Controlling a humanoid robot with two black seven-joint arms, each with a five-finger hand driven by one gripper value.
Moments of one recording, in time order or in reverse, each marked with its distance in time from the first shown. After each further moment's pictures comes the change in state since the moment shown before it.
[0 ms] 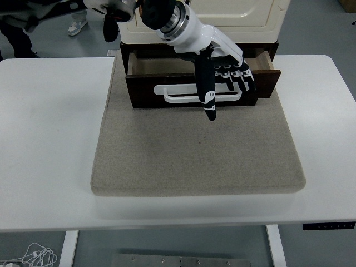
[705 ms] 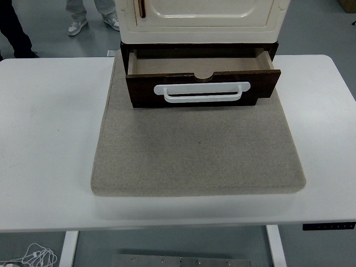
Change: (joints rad) left arm 0.070 0.072 -0.624 0.470 -0.001 0.042 -0.110; right arm 0.000 0.000 0.000 0.000 0.000 0.000 0.000
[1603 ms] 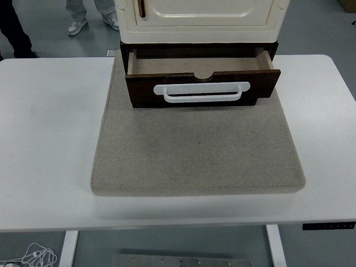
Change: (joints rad) left arm 0.264 0.080 -0.388 0.471 -0.266 0.271 0.001; right arm -0.001 0.000 0.000 0.000 0.000 0.000 0.000
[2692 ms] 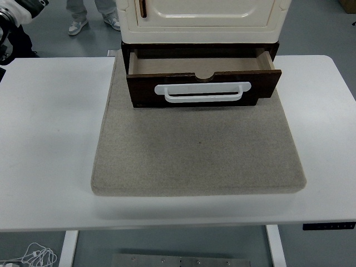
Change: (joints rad) left arm 0.544 -0.088 -0.290 0.066 -0.175 0.140 0.058; right arm -0.007 0.000 -0.003 0.002 0.000 0.002 0.001
